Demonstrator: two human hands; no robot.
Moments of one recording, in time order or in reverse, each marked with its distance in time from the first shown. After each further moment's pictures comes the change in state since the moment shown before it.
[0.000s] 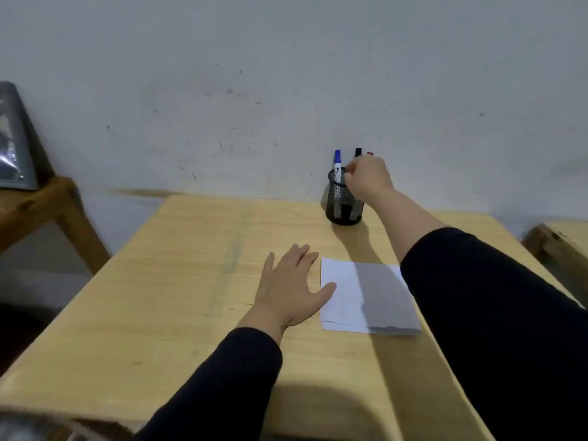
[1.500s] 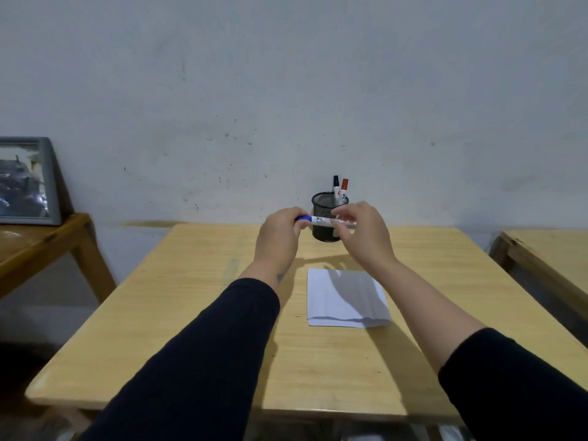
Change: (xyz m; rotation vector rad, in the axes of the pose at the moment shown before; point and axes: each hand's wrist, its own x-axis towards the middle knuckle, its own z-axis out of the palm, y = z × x) left_hand 0.028 0.045 -0.080 -0.412 0.497 0.145; right_hand -0.136 0.008 -0.038 0.267 0.212 -0.159
